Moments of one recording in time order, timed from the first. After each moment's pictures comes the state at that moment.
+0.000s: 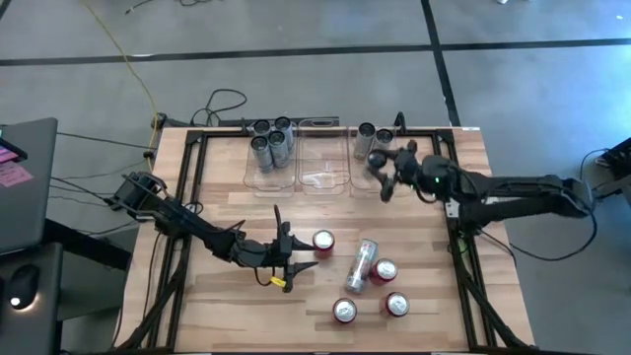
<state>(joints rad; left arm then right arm) -0.43 1.67 0.71 0.80 -0.50 -0.21 -0.21 0.88 0.52 0.19 0.36 -0.02</state>
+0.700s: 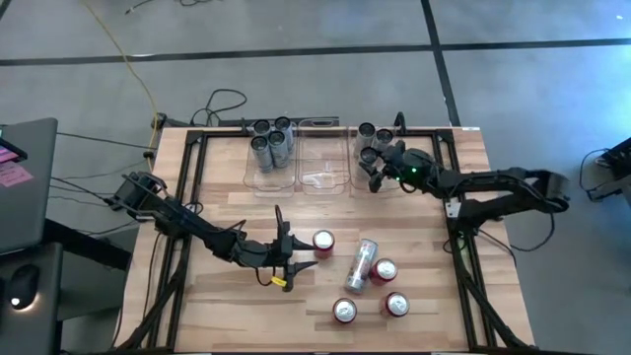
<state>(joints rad) -0.42 1.67 0.71 0.76 -0.50 -0.21 -0.46 1.22 0.38 0.58 0.18 0.05</state>
